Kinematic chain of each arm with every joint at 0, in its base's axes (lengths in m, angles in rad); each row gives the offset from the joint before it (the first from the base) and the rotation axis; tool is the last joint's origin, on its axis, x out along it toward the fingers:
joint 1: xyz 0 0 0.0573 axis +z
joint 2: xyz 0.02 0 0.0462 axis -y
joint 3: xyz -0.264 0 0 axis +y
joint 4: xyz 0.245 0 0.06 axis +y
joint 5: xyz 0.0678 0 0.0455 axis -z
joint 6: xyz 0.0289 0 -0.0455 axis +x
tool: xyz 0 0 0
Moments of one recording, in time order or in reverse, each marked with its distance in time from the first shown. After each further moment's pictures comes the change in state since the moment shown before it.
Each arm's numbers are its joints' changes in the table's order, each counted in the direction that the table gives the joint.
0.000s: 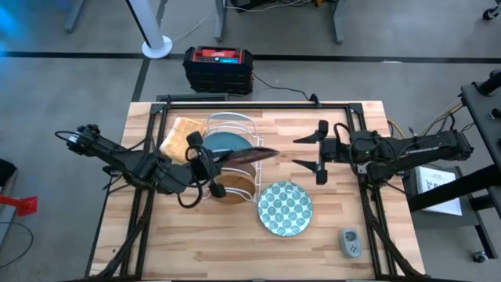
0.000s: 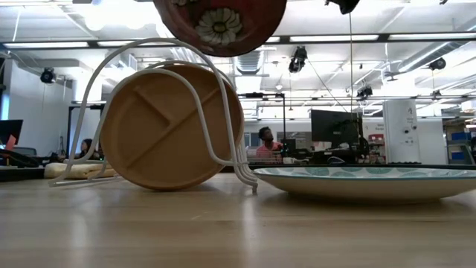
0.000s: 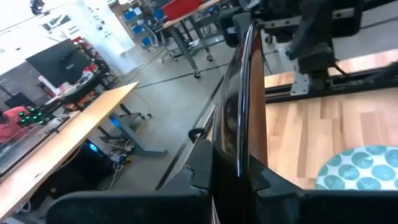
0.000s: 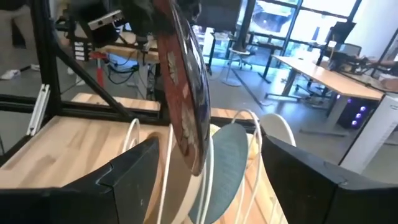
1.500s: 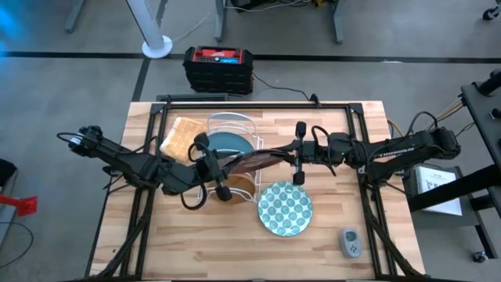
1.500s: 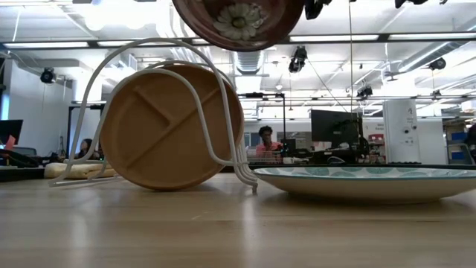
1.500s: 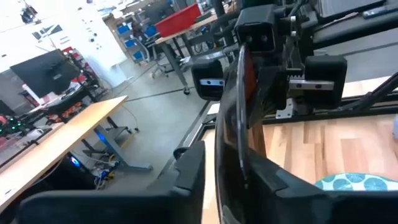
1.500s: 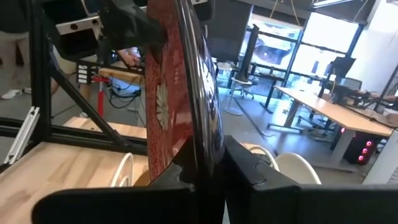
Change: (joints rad) left arm 0.023 -0.039 -0.002 -0.144 0.067 0.032; right arm -0.048 -0.286 -0.001 -0.427 -0.099 -0.068
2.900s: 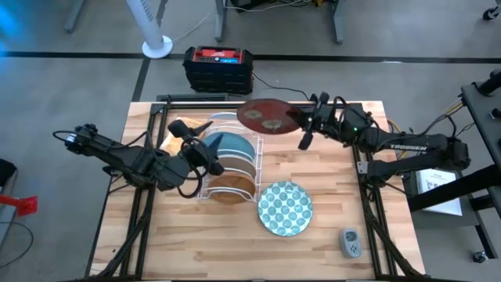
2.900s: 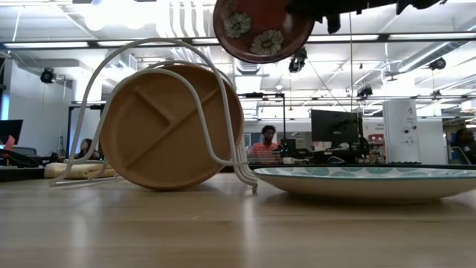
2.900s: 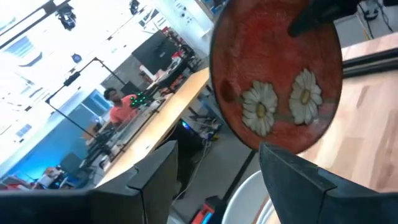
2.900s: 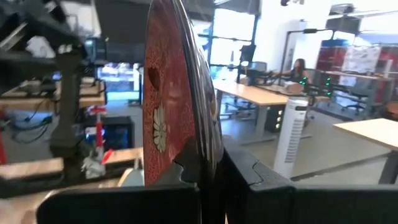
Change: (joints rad) left arm 0.014 0.062 0.000 0.164 -0.405 0.151; right arm -0.287 0.155 0.001 0.090 0.078 0.121
